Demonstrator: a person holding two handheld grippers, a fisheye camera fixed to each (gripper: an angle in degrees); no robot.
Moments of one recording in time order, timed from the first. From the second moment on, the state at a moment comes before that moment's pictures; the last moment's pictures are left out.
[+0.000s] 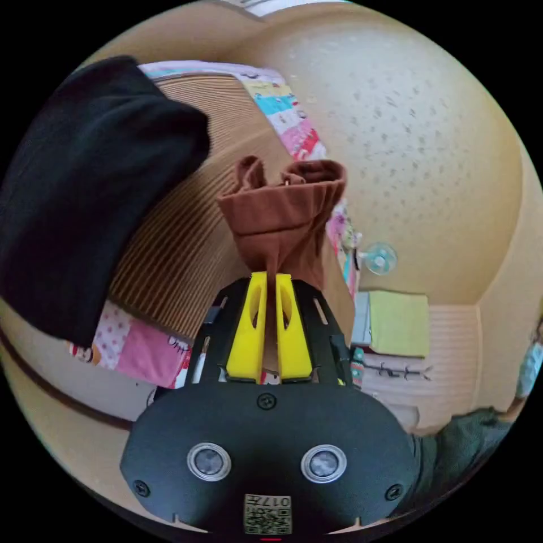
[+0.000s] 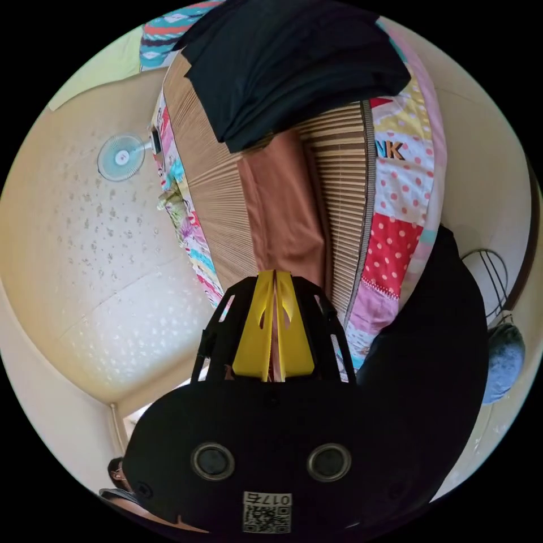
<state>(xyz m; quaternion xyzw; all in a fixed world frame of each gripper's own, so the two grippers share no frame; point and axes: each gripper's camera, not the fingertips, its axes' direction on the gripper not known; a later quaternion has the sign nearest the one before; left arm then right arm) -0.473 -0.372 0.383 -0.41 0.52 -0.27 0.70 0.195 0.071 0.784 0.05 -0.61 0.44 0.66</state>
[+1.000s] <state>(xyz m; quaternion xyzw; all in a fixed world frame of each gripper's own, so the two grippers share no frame) -0.294 -0.409 0.252 -0.20 0.76 -0.11 0.61 0.188 0.042 0.821 0.05 -0.69 0.35 0.63</state>
